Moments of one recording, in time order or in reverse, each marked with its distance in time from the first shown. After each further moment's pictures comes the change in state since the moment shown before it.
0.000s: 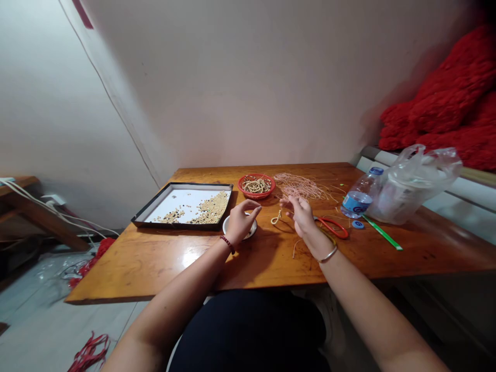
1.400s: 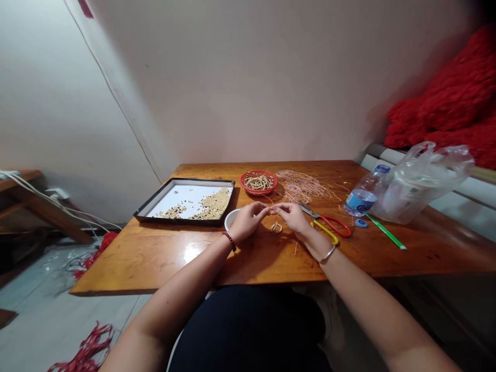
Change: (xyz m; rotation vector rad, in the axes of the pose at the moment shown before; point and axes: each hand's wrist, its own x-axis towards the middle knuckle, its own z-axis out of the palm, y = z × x) left_hand -0.002 -0.001 0.005 -0.048 -0.286 -0.035; right_hand -0.008 0.013 0.008 -0.286 -0.389 -0.154
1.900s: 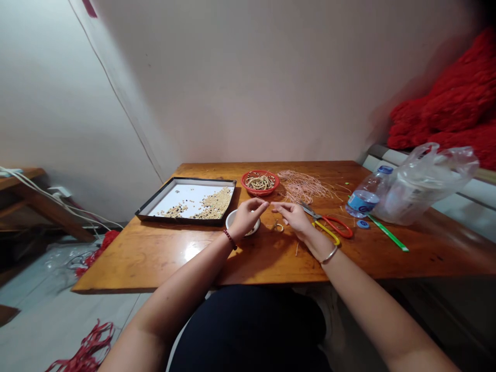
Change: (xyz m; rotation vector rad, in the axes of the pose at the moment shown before) left_hand 0.007 -0.005 0.000 -0.185 0.143 -0.016; right_hand -0.005 -0.007 0.000 0.019 0.012 0.139
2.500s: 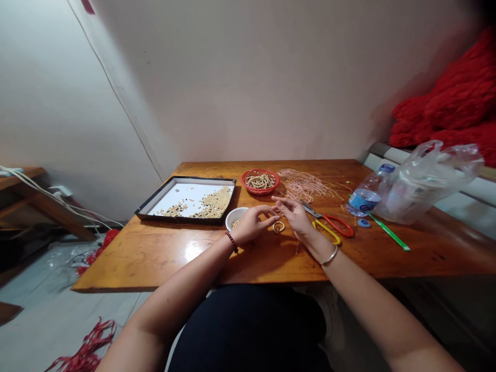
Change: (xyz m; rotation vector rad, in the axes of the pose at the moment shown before) left_hand -0.015 0.023 0.004 0.186 -0.266 0.116; right_hand -0.006 -0.008 0.006 0.106 0.016 -0.122
